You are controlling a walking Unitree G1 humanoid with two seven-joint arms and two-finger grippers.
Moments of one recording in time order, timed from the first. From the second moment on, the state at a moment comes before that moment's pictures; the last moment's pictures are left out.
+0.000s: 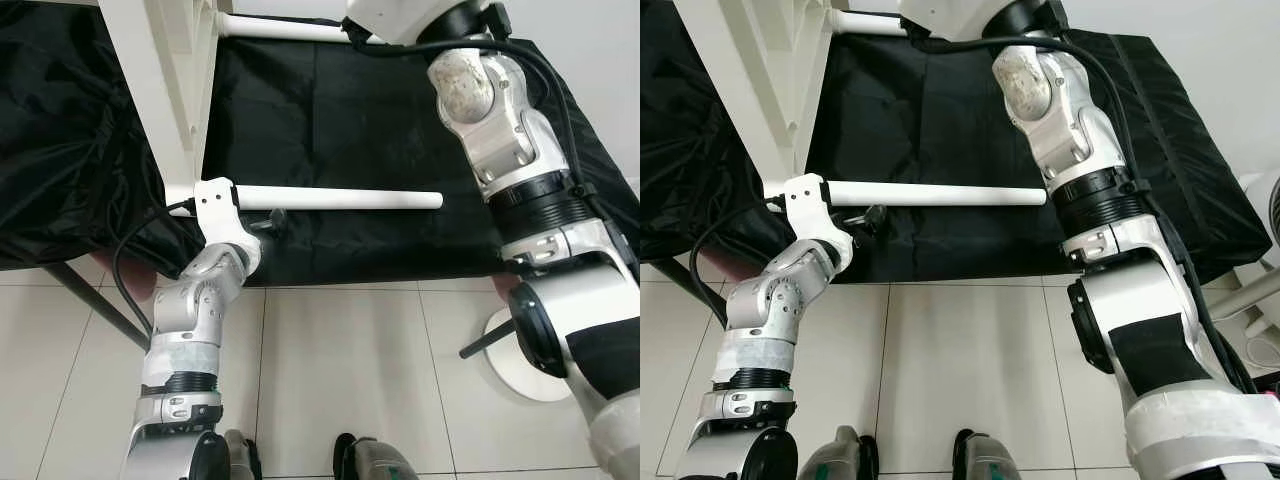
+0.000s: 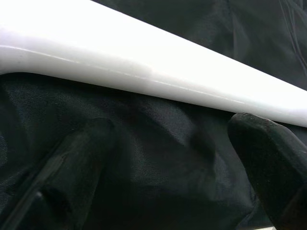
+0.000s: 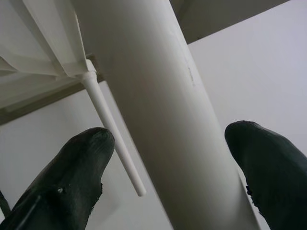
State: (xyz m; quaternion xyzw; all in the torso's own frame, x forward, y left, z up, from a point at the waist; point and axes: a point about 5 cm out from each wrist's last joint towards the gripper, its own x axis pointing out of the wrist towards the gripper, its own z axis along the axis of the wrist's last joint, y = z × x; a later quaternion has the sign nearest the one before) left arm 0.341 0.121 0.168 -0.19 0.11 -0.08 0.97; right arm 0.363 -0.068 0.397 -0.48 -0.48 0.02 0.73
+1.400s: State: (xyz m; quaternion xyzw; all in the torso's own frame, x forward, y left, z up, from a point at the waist) left arm 0.389 0.106 0.202 -0.37 0.09 0.01 0.92; right arm 0.359 -0.114 0.410 -0.40 -0.41 -0.06 0.82
